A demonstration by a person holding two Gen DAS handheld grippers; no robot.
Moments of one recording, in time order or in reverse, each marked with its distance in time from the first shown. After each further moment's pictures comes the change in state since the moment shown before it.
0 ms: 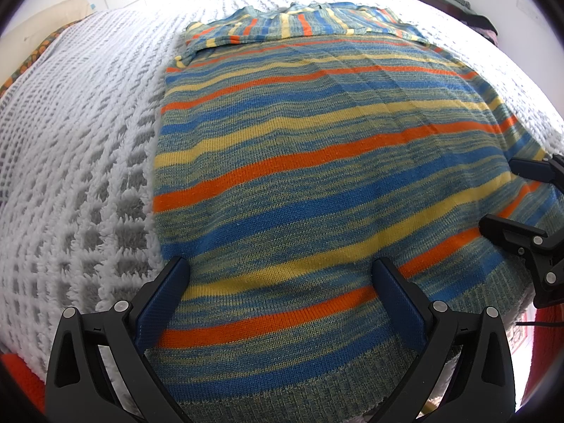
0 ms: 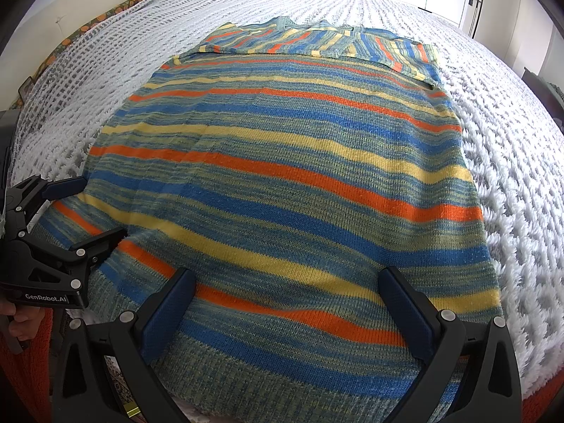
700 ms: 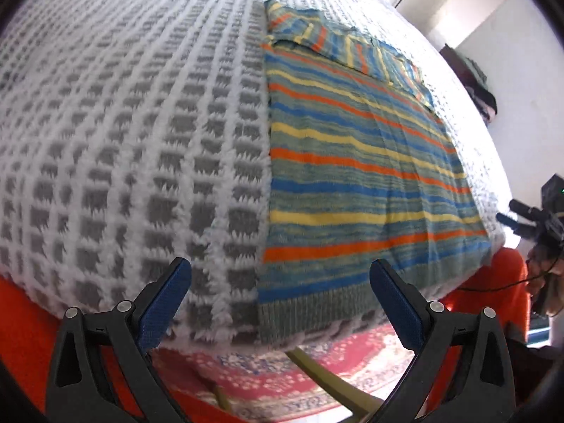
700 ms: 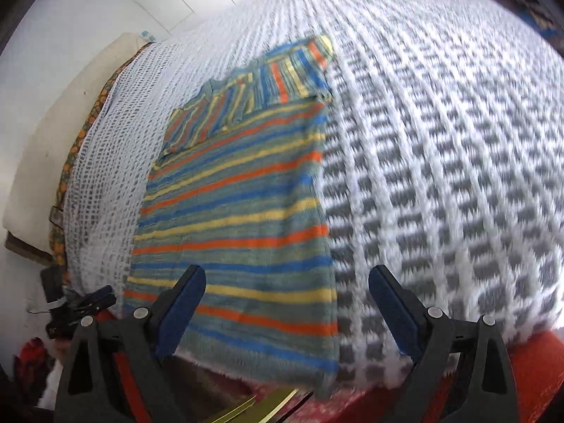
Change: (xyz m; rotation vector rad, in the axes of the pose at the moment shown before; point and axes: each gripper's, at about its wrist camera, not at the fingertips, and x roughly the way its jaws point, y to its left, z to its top) left arm -0.066 0.122 -0.018 -0.358 0.132 -0.300; right arm -0.082 -0.167 0.019 0.456 0.069 0.294
